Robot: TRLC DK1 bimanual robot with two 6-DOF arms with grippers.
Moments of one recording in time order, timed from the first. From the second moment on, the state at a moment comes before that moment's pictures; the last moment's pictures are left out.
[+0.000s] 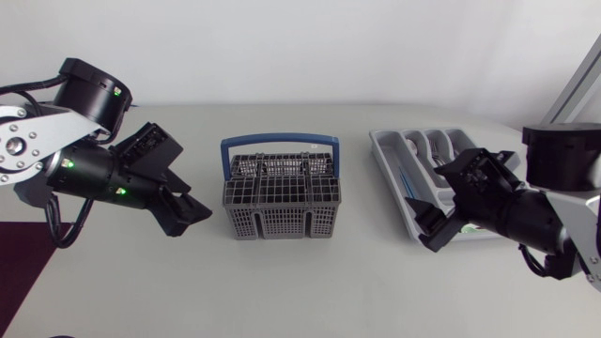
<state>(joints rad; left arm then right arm) -0.29 1.28 0.93 -0.67 0.25 0.46 0.29 0.97 0.54 -0.13 -0.02 -0.55</state>
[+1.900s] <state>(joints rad) -0.17 1.57 0.98 -0.45 0.38 0.31 0.43 1.51 0.74 -0.03 -0.17 -0.27</state>
